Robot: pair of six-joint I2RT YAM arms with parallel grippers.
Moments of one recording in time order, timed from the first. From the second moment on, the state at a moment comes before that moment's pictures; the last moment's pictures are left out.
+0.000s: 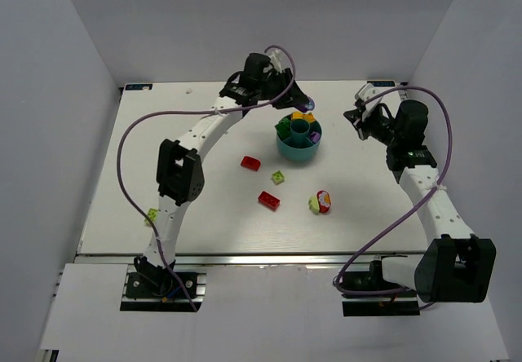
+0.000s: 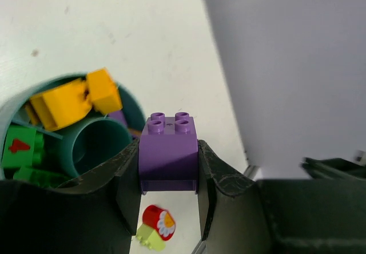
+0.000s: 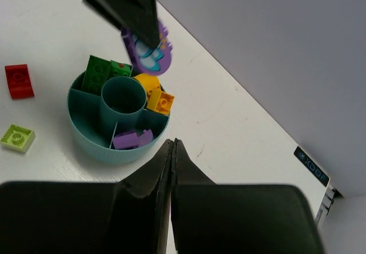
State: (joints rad) left arm -0.54 2.27 2.20 -0.33 0.50 -0.74; right arm 0.05 1.22 0.96 0.07 -0.66 -0.51
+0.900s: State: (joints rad) left arm -0.58 2.05 1.62 0.06 0.50 -0.92; right arm 0.03 1.30 1.01 -0.06 -1.02 -0.52
